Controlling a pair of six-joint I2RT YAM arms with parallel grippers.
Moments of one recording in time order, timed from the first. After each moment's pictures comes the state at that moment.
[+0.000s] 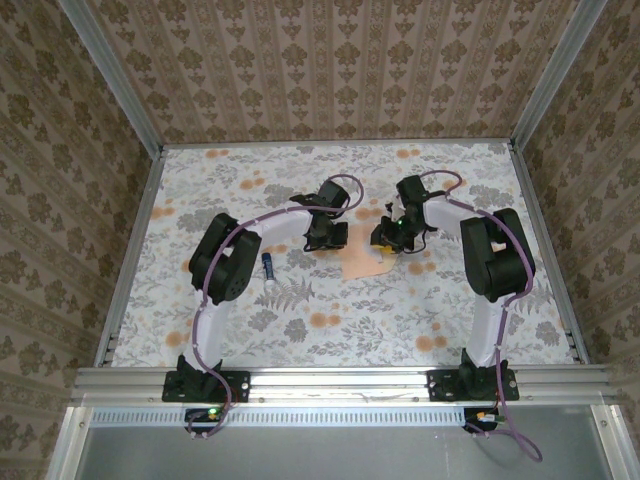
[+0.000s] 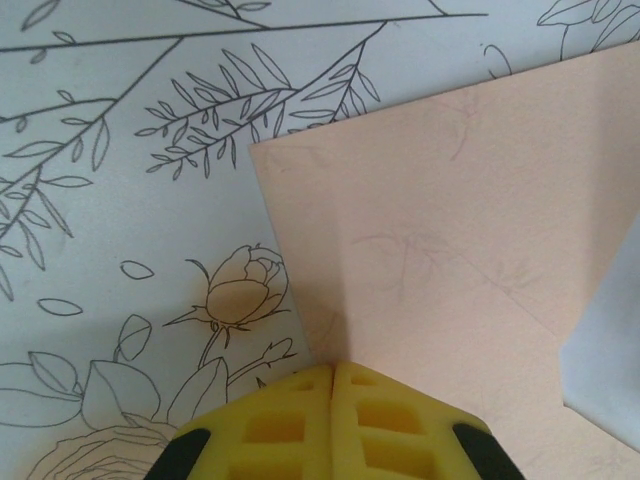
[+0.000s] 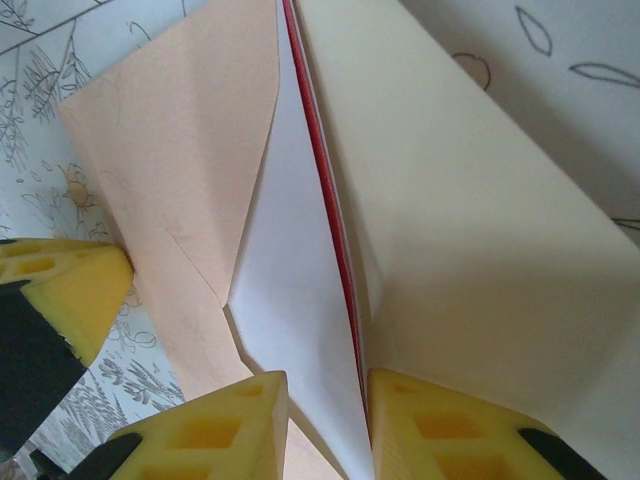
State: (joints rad) left arm -0.73 2.13 1.54 -0.61 0.13 -0.62; right arm 0.22 1.96 1.26 -0.60 -0.51 0.47
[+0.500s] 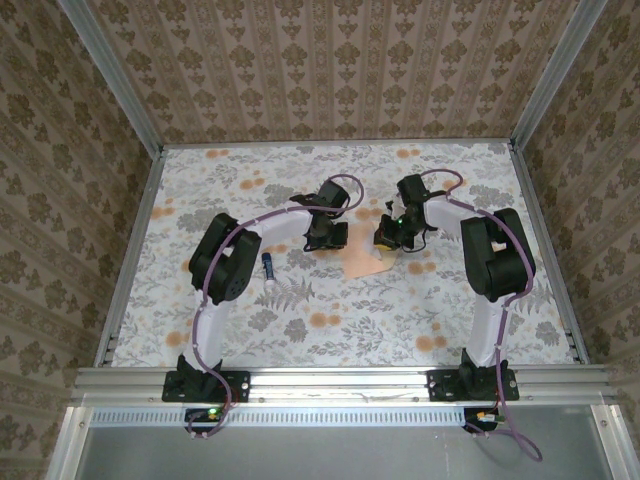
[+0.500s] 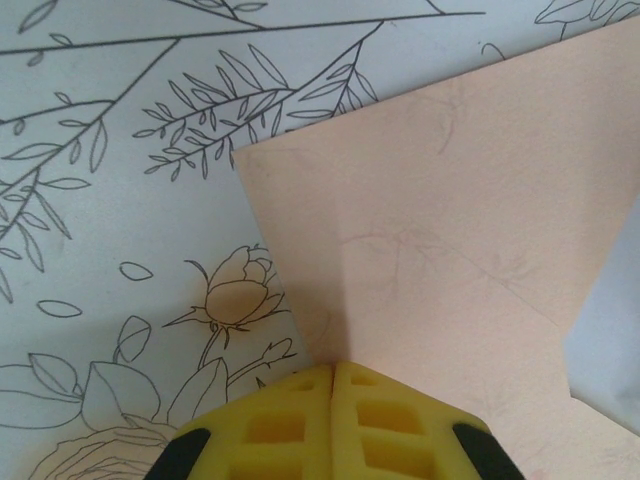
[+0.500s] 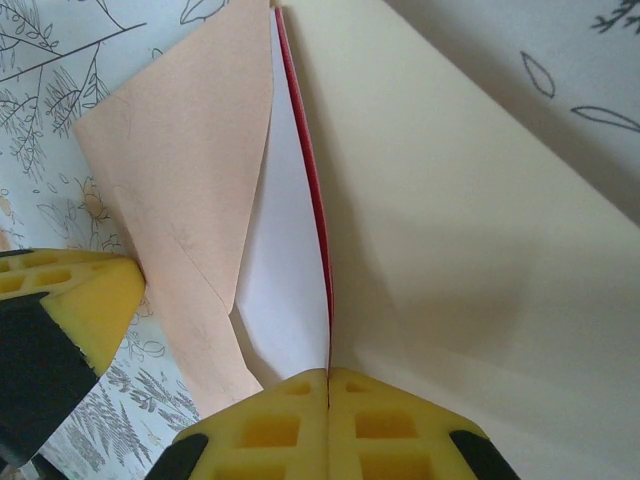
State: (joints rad) left arm -0.73 2.13 1.55 -0.61 0.13 -0.60; right arm 0.22 1.96 1.26 -0.58 -0.51 0.47
